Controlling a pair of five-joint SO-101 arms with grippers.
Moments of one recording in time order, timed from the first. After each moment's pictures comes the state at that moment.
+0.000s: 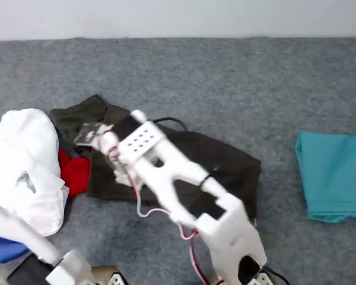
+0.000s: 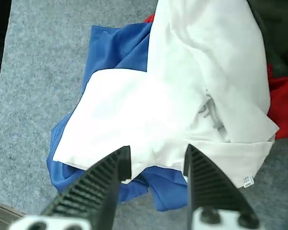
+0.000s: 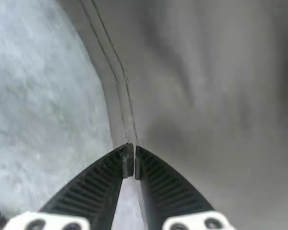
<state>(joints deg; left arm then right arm) -54.4 -16.0 -6.7 98.7 -30.6 -50.0 34.5 -31.7 96.5 22.4</state>
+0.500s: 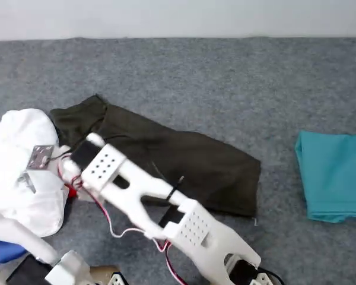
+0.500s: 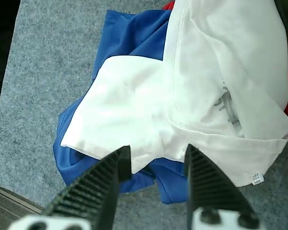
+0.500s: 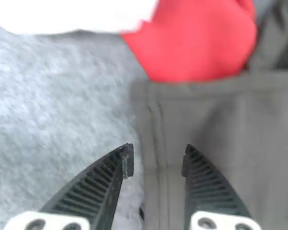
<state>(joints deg) -57.7 -16.0 -6.7 98.7 -30.8 -61.6 51.1 -56.1 96.6 22.4</state>
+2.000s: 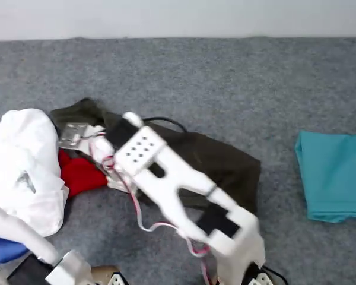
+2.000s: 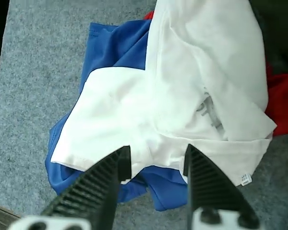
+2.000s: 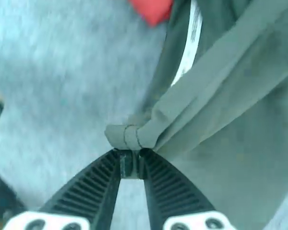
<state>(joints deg) -52.7 -16.0 -6.7 99.2 -30.8 -51.2 15.7 -20.5 100.5 23.0</state>
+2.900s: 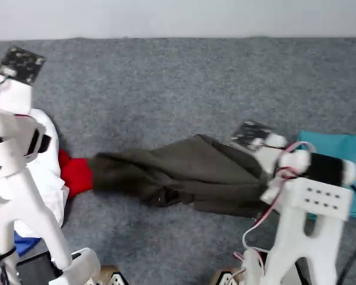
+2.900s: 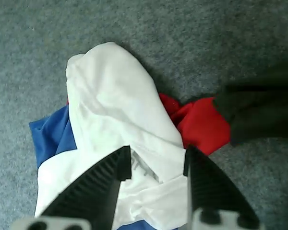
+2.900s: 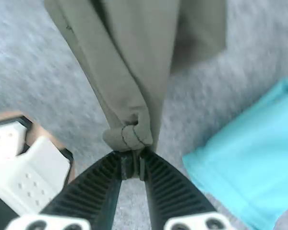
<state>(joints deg) -26.1 -16.5 -6.7 99.3 -30.8 14.5 -38.2 27.3 100.3 63.6</state>
